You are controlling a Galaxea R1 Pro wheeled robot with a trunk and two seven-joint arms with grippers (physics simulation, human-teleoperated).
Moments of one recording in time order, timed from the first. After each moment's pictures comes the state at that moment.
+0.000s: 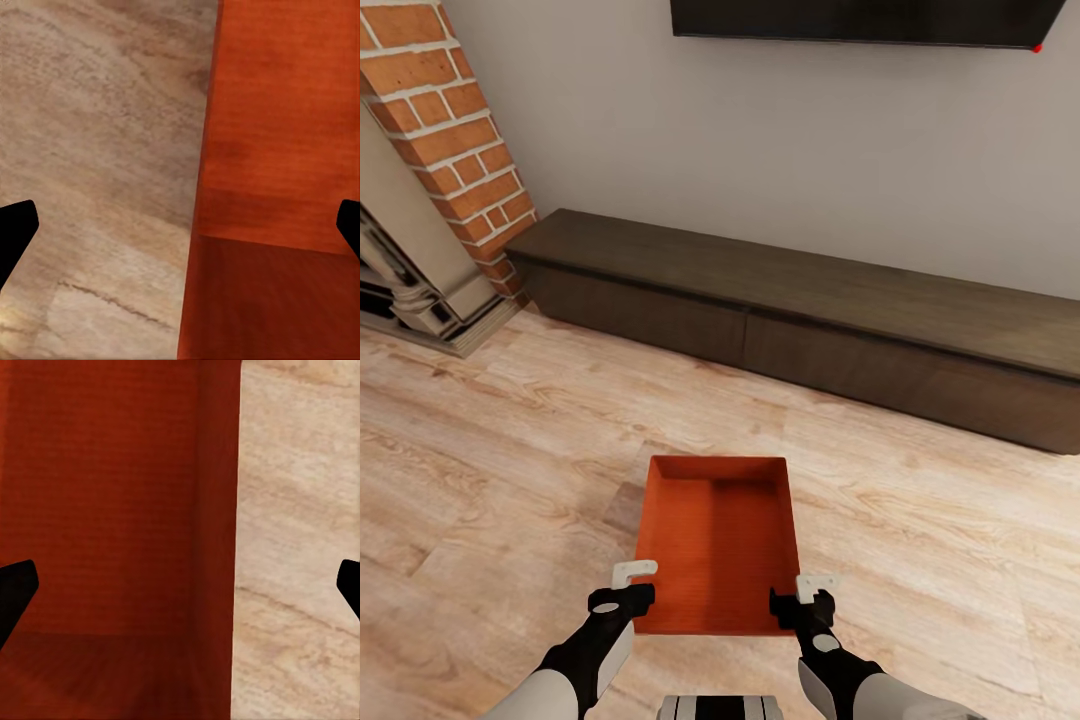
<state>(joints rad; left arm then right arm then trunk) -0.59 -0.13 0.04 -0.35 -0.01 0.07 0.25 -0.65 0.15 0.09 -0.05 0.02 -0.32 -0.21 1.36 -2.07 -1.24</state>
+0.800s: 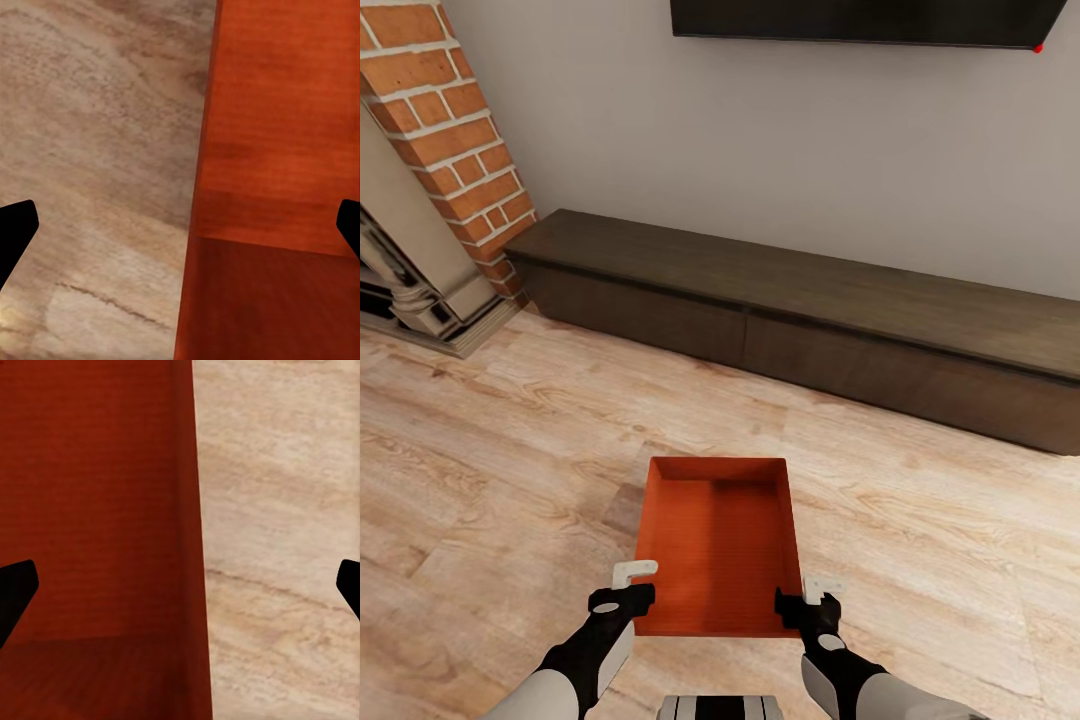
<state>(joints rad) -0.59 -0.13 0.04 -0.35 -0.01 0.07 0.25 -0.65 0.14 0.09 -0.05 -0.08 -0.32 -0.20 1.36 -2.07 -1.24</state>
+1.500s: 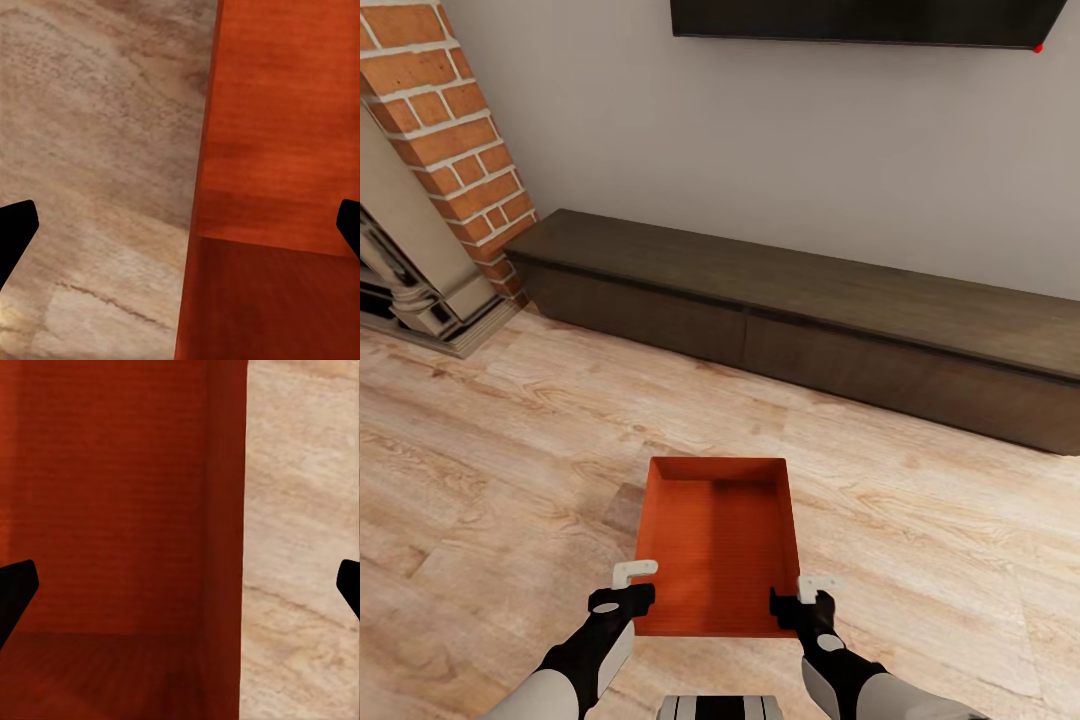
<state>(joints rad) -0.59 -0.13 0.04 -0.35 -0.01 0.07 0.25 -0.65 0.14 0.10 -0.05 -0.02 -0.32 -0.15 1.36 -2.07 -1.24</state>
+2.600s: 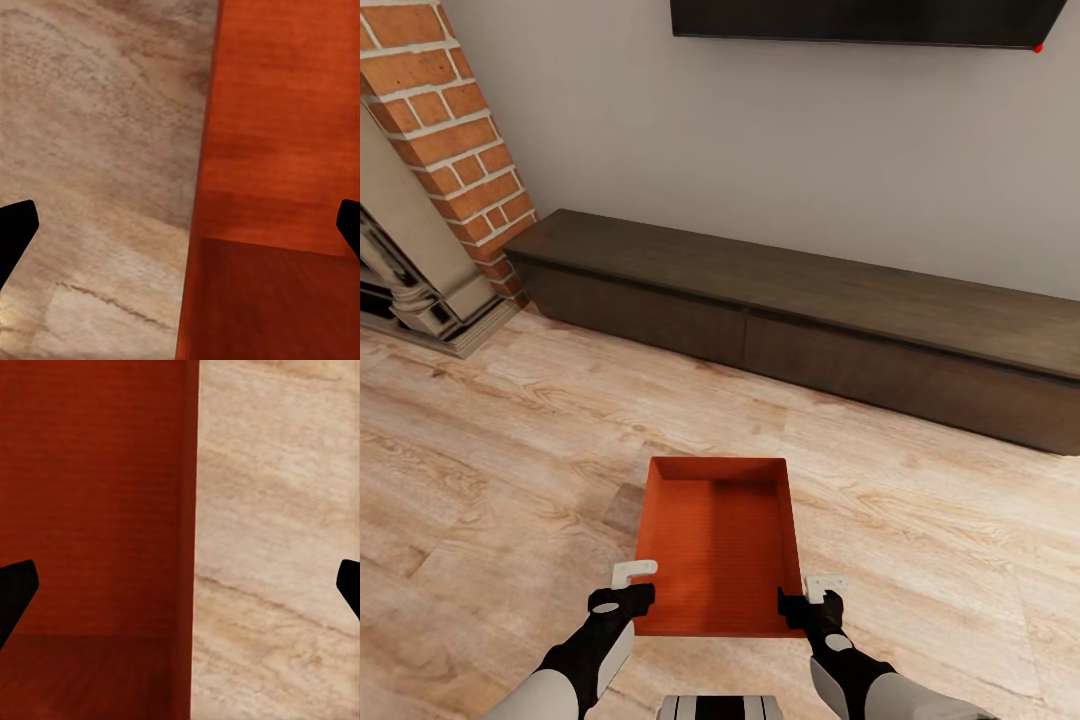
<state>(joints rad) -0.59 -0.13 0.04 -0.35 -0.01 0.07 0.25 -0.65 0.12 0.10 -0.05 -0.02 -0.32 -0.16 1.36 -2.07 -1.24</state>
